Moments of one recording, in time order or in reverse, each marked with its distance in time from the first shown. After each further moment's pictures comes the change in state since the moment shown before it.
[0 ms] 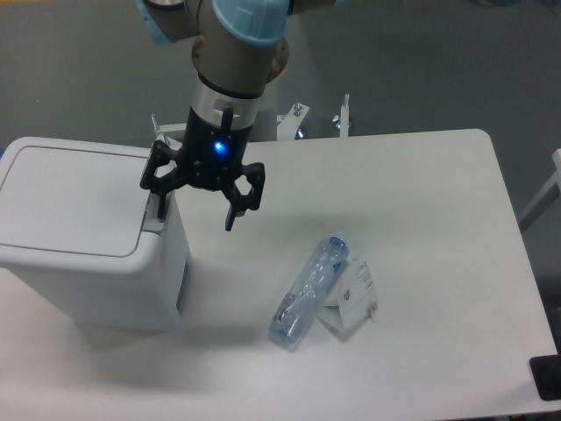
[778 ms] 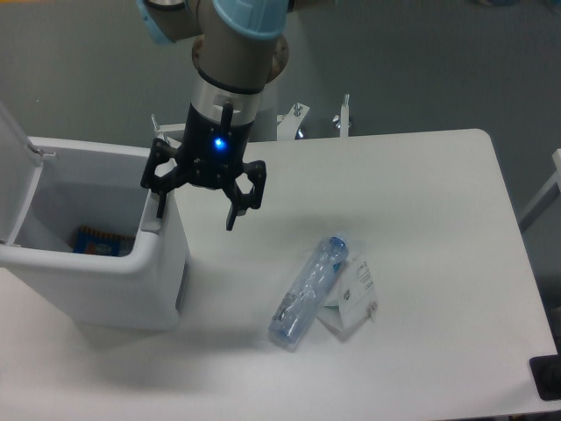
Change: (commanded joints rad) arm 0.038 -0.018 0.084 0.008 0.014 0.020
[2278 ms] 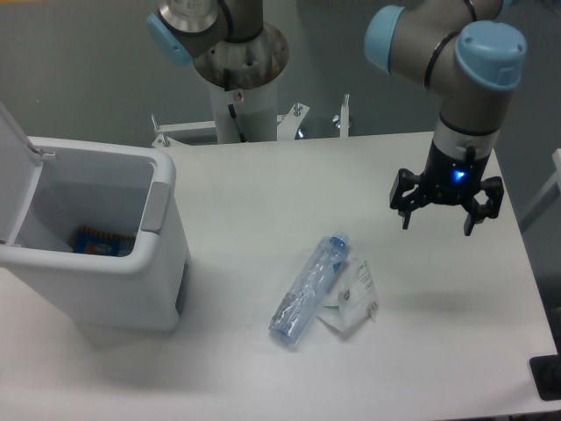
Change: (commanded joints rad) arm 0.358 -0.239 0.045 -0.063 0.374 0.843
